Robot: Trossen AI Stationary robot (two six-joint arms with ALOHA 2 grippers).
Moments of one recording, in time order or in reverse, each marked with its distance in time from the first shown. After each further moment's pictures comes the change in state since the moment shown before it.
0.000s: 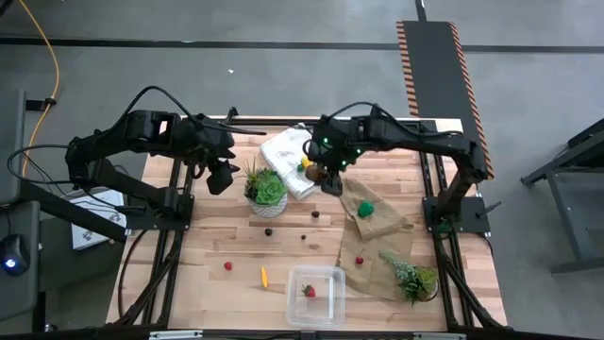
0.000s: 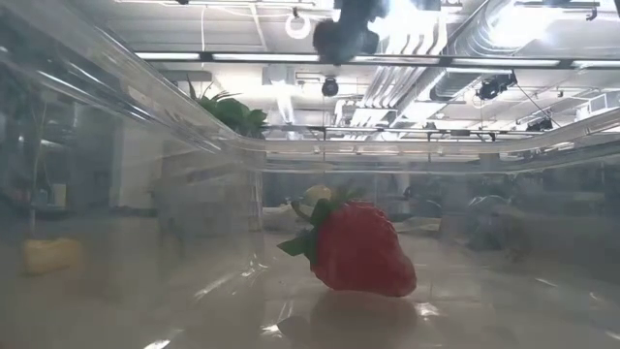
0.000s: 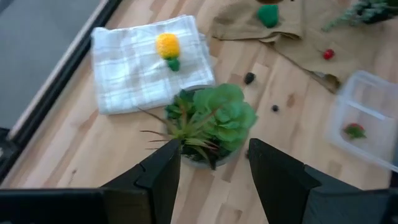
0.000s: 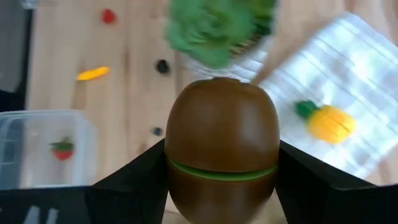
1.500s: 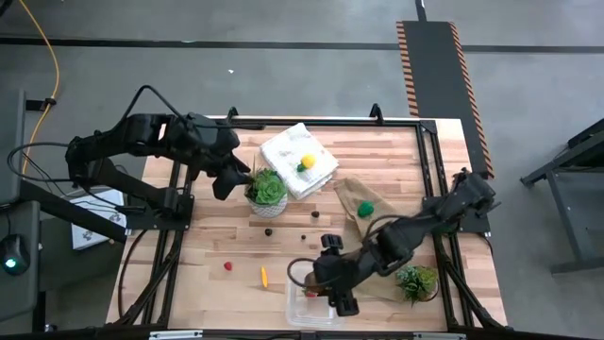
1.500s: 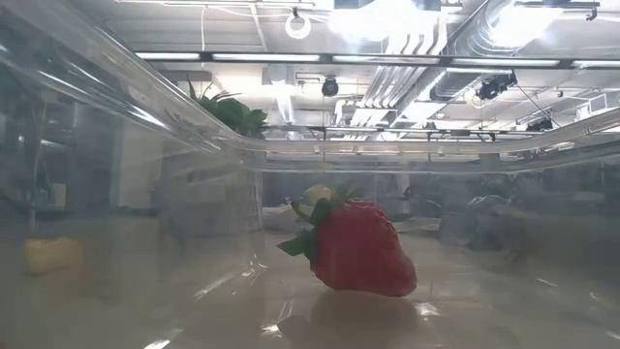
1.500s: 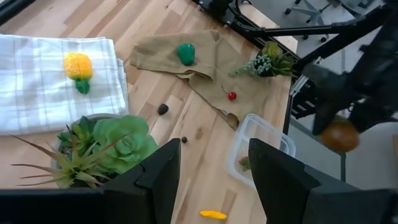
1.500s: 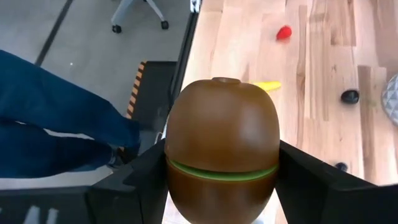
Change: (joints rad) left arm -0.072 0.000 0.000 0.229 0.176 -0.251; right arm 0.696 0.081 0.000 0.258 0.301 0.389
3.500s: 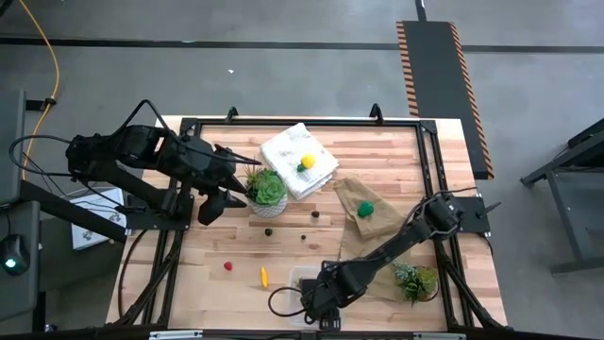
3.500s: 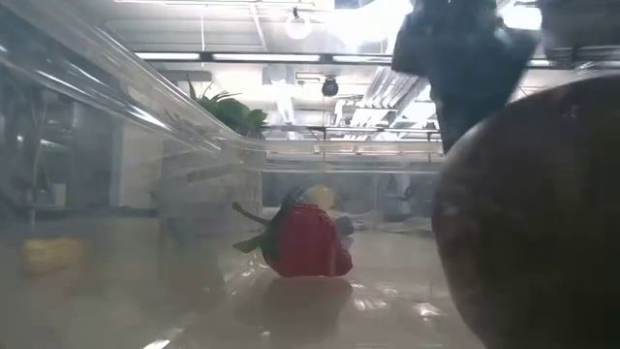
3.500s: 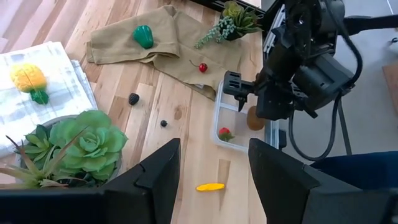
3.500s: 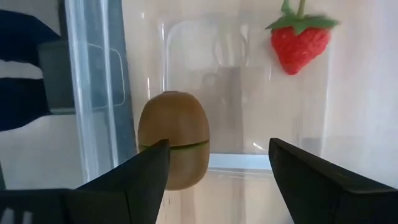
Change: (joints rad) left arm -0.178 0.000 0.000 -0.011 -0.007 0.120; right arm 0.027 0.350 -0.001 -0.054 -0.149 0.284
